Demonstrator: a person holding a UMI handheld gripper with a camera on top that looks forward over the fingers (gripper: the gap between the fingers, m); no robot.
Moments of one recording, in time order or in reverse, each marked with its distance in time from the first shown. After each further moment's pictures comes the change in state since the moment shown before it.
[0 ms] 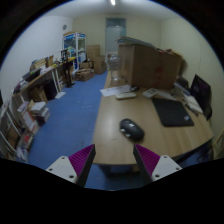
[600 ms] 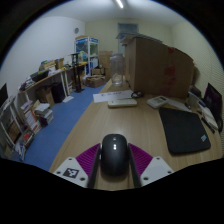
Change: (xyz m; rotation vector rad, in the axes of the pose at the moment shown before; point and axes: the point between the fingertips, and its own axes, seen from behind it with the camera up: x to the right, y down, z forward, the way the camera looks) arm 0.080 -0.038 0.147 0.104 -0.147 -0.083
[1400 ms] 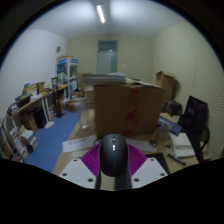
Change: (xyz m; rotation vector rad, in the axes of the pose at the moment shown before) arm 0.153 -0.196 -0.065 0.196 0.191 0.078
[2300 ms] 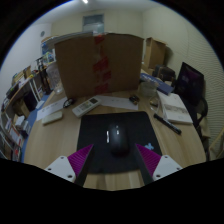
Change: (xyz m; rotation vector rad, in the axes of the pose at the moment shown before) arm 0.121 0.161 0.022 -0.339 0.061 0.088
